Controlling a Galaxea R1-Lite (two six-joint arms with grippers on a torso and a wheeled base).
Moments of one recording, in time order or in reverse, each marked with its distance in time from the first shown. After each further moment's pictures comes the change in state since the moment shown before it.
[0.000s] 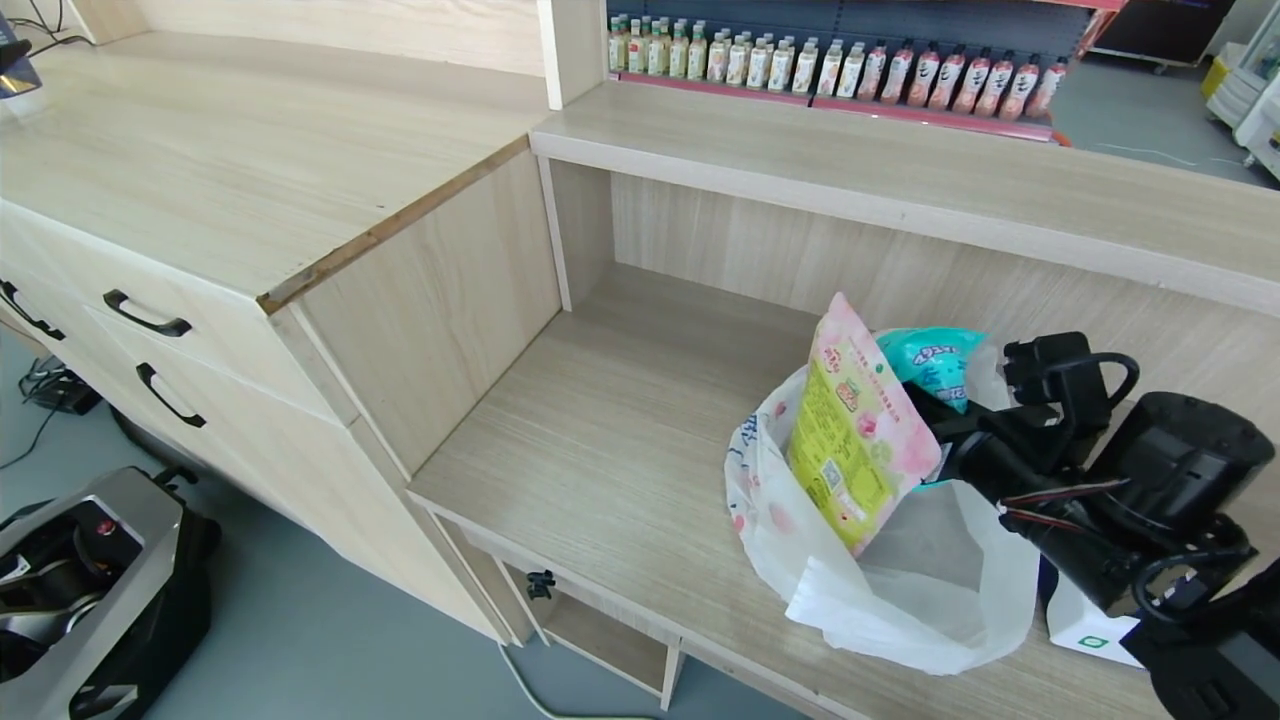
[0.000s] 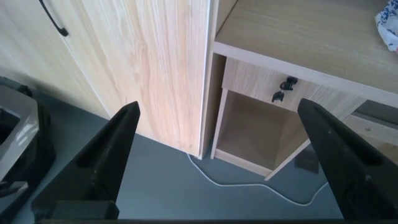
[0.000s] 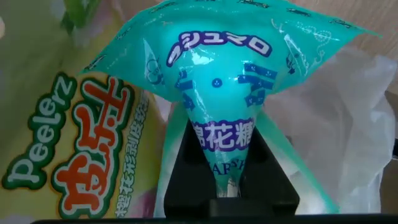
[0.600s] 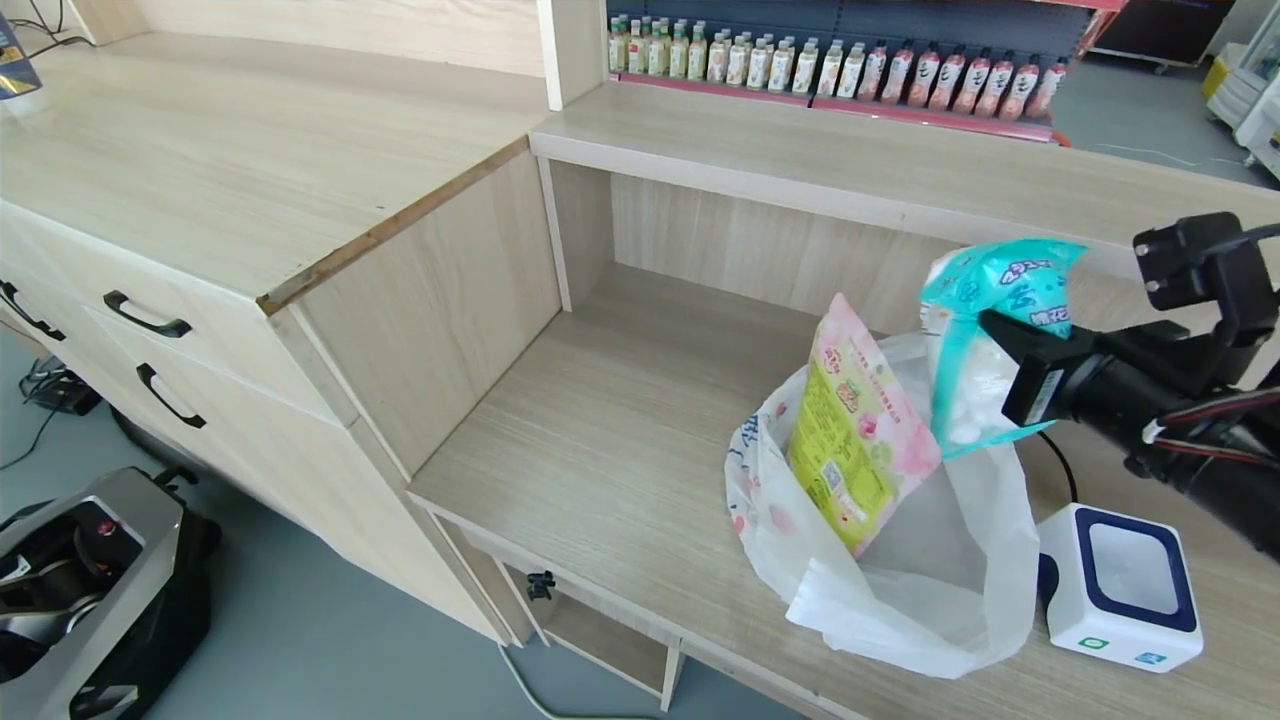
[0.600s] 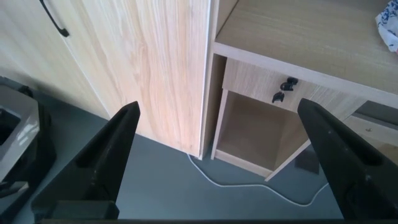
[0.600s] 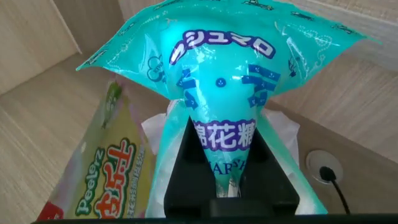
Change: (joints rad) left arm 0.000 0.000 0.000 0.000 0.000 0.000; right arm -0.019 -0.363 -0.166 0.512 -0.005 -0.060
